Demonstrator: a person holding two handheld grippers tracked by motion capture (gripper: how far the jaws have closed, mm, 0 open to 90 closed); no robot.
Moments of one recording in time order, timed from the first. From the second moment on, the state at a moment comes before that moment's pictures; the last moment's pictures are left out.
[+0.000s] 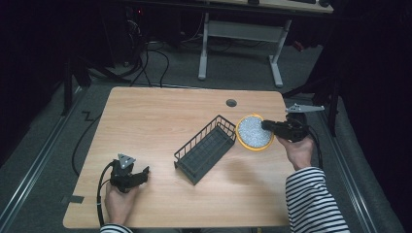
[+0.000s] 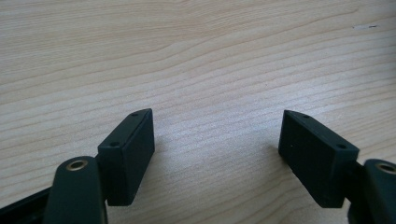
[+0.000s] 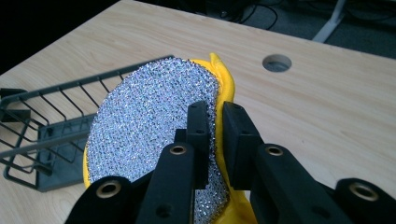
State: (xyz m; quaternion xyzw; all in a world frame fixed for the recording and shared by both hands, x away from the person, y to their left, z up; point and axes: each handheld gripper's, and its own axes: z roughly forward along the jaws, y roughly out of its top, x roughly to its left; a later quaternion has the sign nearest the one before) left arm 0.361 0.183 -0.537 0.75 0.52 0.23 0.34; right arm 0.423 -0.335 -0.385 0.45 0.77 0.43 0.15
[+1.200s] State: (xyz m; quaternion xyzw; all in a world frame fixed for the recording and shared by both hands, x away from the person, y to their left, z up) left arm 0.361 0.183 -0.537 0.75 0.52 0.23 0.34; right arm 0.492 -0.220 -0.394 0.39 0.80 0.45 0.10
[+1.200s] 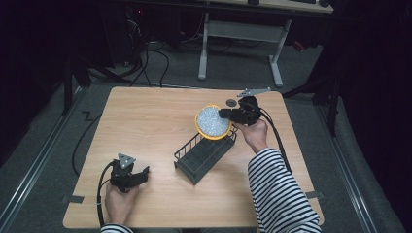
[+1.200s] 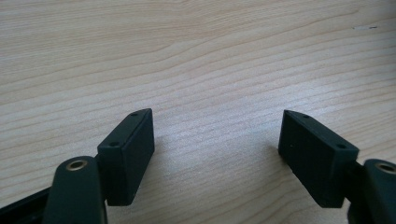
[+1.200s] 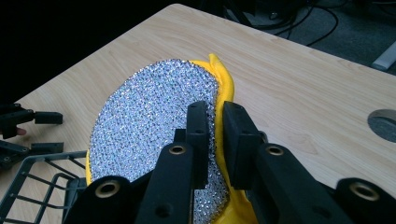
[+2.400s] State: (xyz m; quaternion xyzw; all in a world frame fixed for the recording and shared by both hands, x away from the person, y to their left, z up) left arm 0.361 0.183 -0.537 0.75 0.52 0.23 0.34; right arm 0.496 -0.206 -0.412 0.39 0.82 0.41 0.09
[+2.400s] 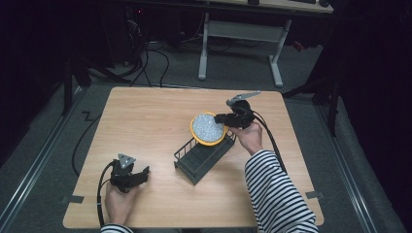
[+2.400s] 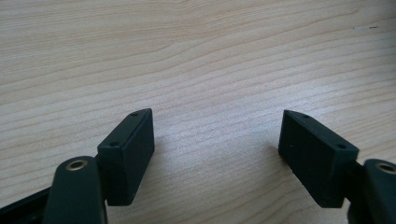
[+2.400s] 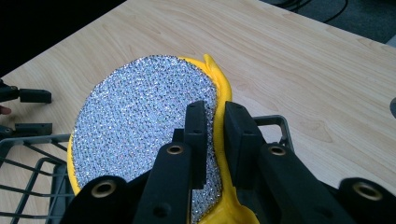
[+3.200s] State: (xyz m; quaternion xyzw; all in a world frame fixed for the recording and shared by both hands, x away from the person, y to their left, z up) left arm 0.361 0.183 -0.537 0.75 0.52 0.23 0.34; right arm 0.494 -0.210 -0.420 0.39 0.83 0.40 0.09
